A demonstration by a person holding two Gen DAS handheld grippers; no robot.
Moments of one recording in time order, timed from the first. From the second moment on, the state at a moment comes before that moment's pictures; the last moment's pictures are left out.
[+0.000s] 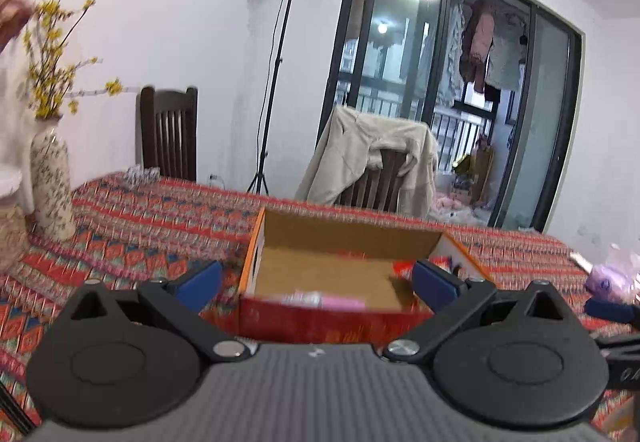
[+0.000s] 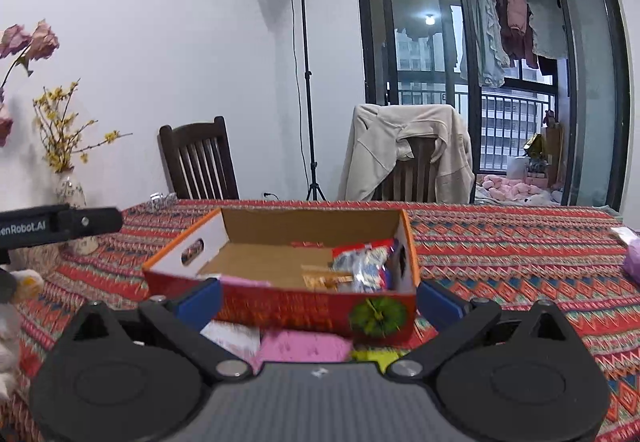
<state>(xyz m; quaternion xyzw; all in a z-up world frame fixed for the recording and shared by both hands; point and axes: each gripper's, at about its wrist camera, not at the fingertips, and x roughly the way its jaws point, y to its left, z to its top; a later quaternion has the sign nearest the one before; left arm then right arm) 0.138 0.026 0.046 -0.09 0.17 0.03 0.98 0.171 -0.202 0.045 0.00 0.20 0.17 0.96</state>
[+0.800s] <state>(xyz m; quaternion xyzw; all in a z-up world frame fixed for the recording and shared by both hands) 0.103 0.029 -0.049 -0.06 0.22 0.02 0.97 0.112 -0.267 -0.018 0.04 0.25 0.15 0.96</state>
